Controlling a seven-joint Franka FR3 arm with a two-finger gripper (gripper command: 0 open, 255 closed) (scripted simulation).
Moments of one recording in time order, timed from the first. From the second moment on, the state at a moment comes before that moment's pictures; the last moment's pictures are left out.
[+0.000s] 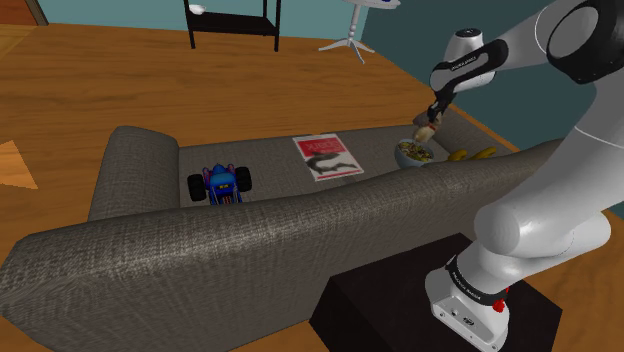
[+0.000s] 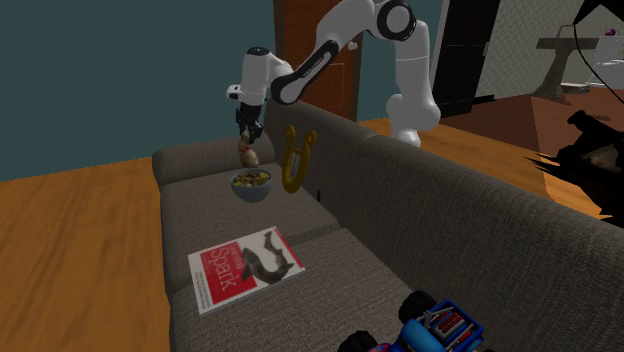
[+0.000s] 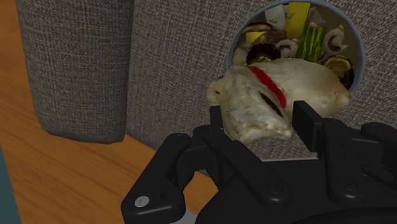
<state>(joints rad) -0.57 0.16 -0.21 -2.07 -0.39 2.46 -0.50</state>
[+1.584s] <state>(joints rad) -0.57 0.23 -0.22 -2.11 -0.42 2.56 -0.45</state>
